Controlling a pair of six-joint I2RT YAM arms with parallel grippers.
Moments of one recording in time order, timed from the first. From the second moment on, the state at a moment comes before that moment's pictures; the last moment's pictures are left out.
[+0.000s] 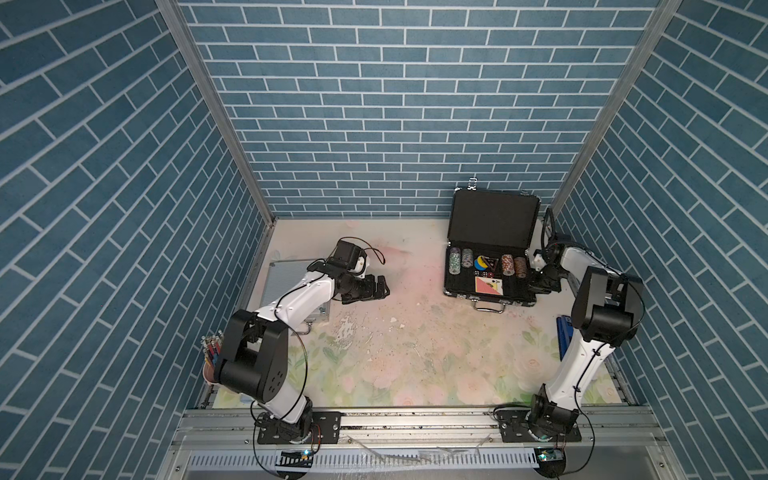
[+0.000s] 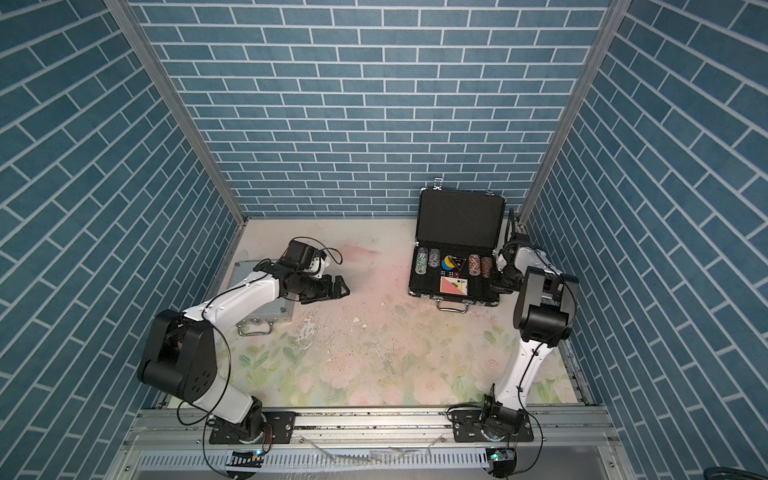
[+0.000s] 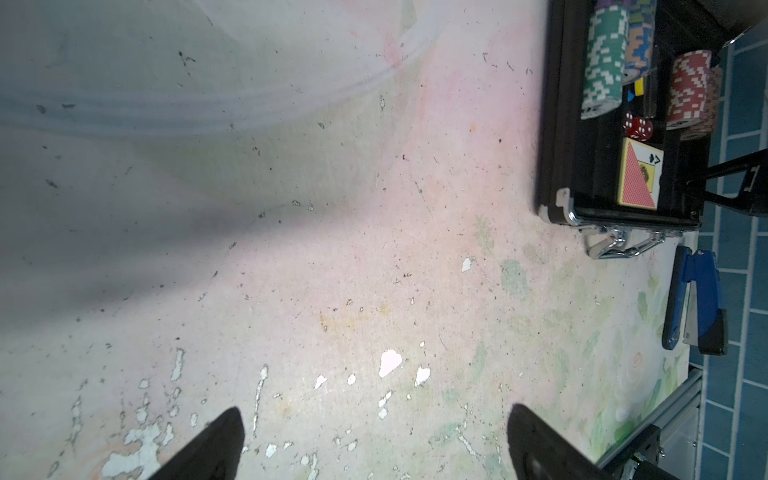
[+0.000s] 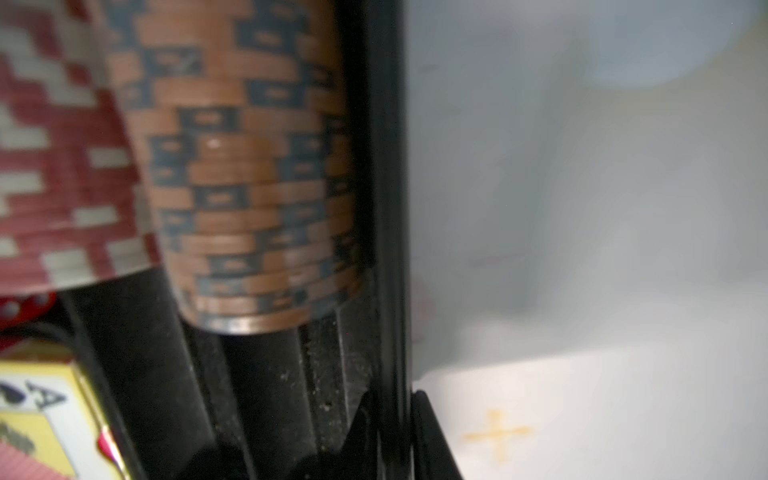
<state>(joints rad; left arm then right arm) -0.35 1.58 1.10 -0.60 0.36 -0.38 -0.16 2.00 1.42 -0.84 -0.13 -0.07</state>
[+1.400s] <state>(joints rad) -0.50 1.74 1.12 -0.48 0.27 -0.38 0.31 1.76 1.10 -0.78 -0.12 0.23</state>
